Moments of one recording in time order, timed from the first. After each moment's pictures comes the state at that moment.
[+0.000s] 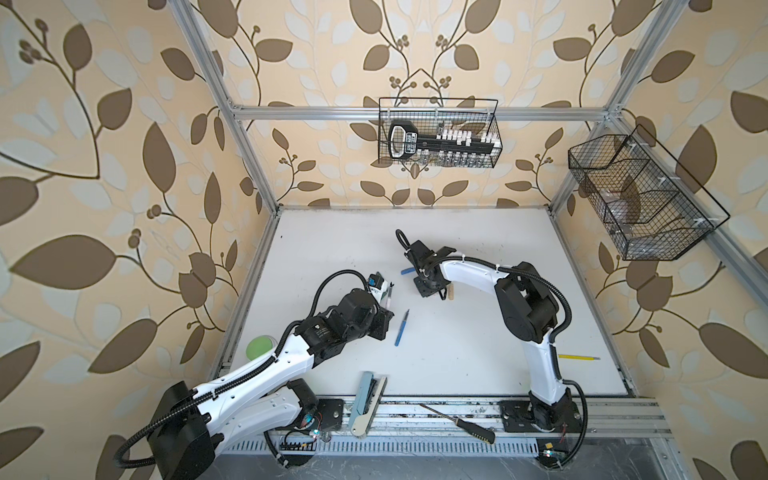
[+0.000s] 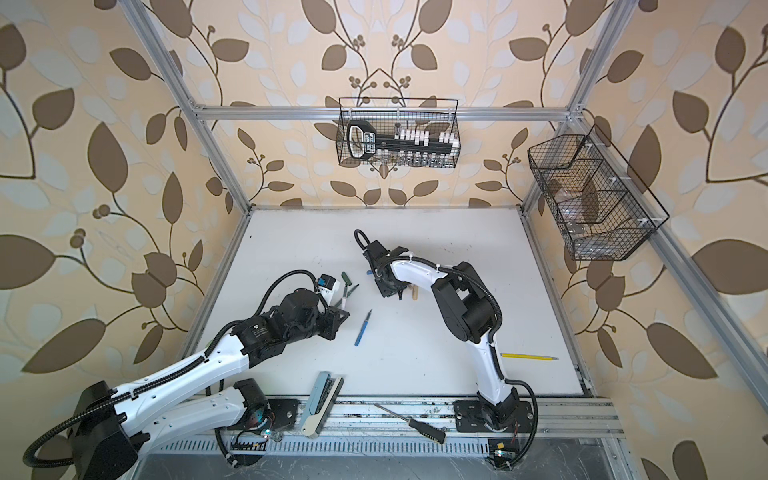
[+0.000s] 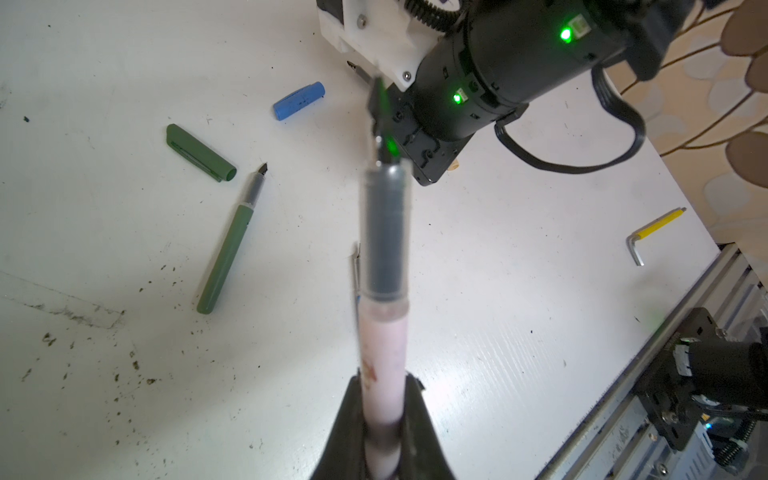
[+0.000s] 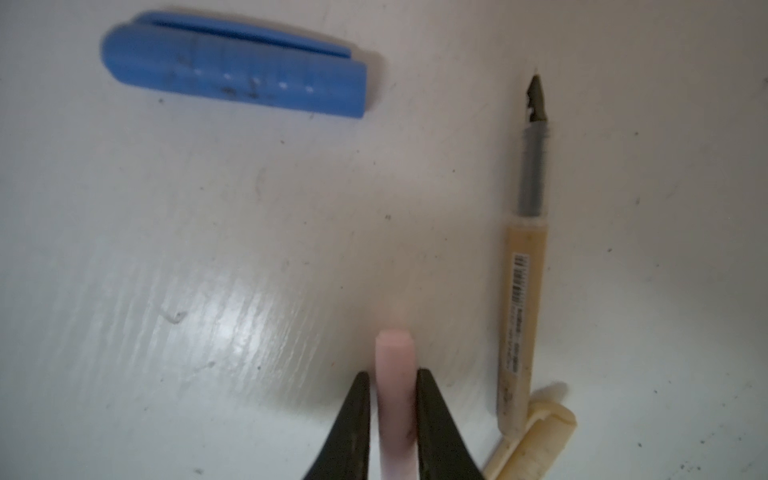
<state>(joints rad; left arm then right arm) -0.75 0.96 0.62 -0.34 0.01 -0.45 0.66 2.14 1.58 -0.78 0.28 0.20</state>
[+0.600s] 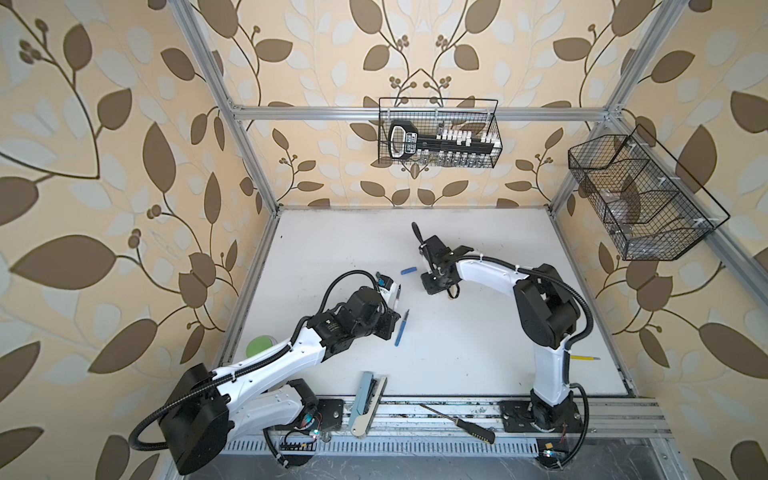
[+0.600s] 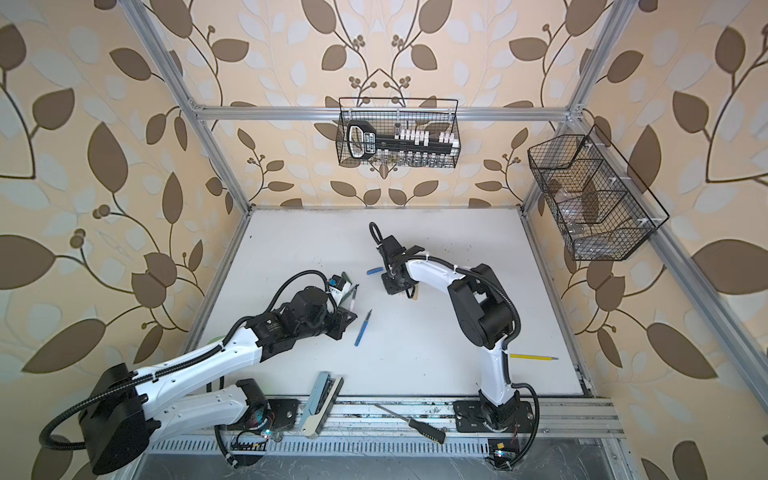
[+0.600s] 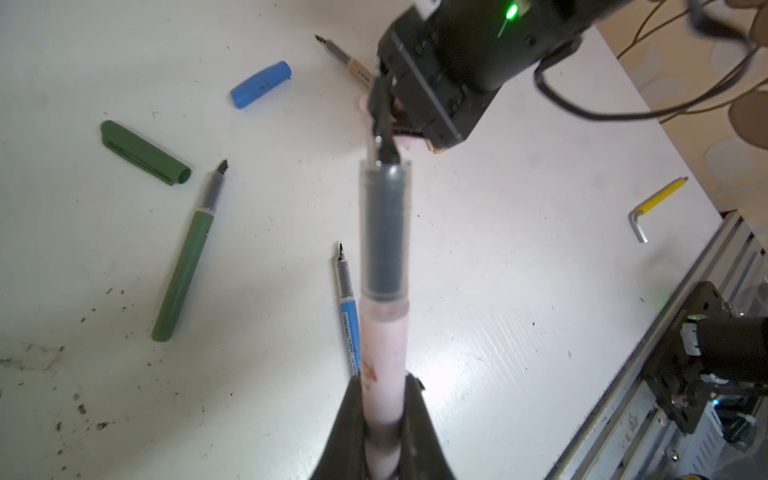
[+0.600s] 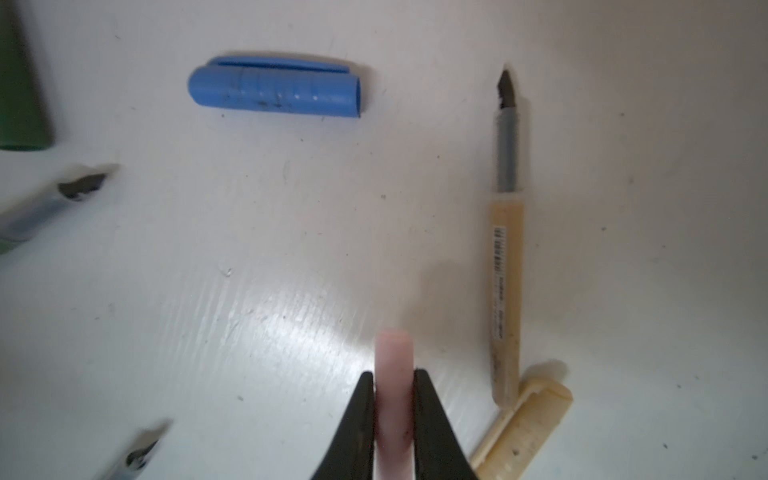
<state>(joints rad) -0.75 1.11 0.62 -0.24 0.09 -0.39 0.57 1.97 1.42 -0.66 0.07 0.20</state>
